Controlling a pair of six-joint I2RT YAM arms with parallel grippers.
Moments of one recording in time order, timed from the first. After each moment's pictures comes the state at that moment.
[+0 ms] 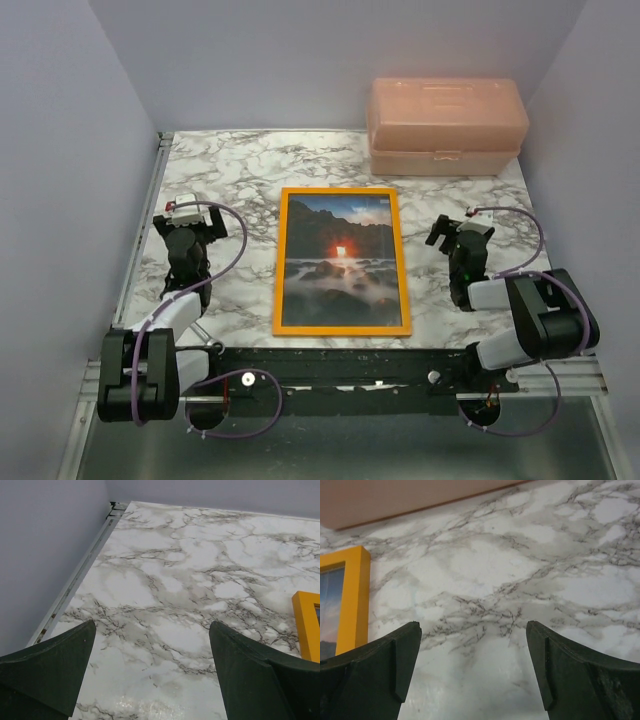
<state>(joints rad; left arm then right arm) 0.00 1.14 0.31 0.76 -0.22 -0.02 0.16 1.43 0.25 0.92 0.35 0.19</state>
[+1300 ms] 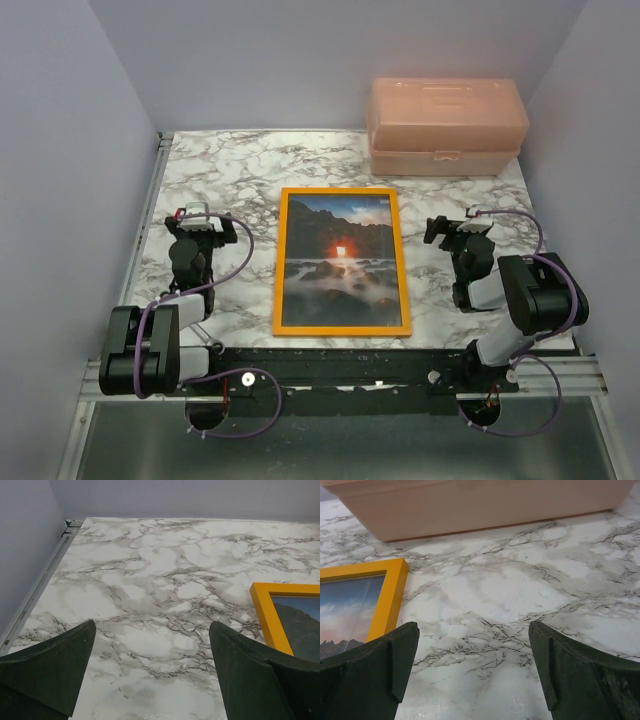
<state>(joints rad) 0.02 1.28 0.23 1.08 0.00 -0.03 0.07 1.62 0.24 1.28 0.10 0.13</state>
